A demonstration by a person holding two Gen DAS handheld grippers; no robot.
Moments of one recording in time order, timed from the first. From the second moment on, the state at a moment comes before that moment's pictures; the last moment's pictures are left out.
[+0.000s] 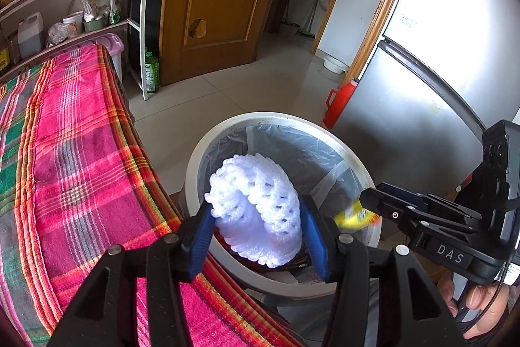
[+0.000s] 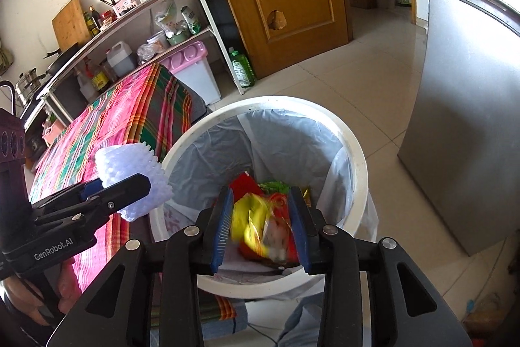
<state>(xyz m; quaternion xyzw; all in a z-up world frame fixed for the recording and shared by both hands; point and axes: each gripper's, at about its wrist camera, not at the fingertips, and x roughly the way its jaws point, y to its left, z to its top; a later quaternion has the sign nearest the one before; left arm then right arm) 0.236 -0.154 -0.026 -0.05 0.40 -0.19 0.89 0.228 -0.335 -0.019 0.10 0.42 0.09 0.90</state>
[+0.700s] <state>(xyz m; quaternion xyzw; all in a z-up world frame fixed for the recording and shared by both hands) 0.193 -0.131 0.005 -0.05 0.36 -0.19 0.91 0.179 -0.311 0.024 0.06 0.37 0.10 0.92</state>
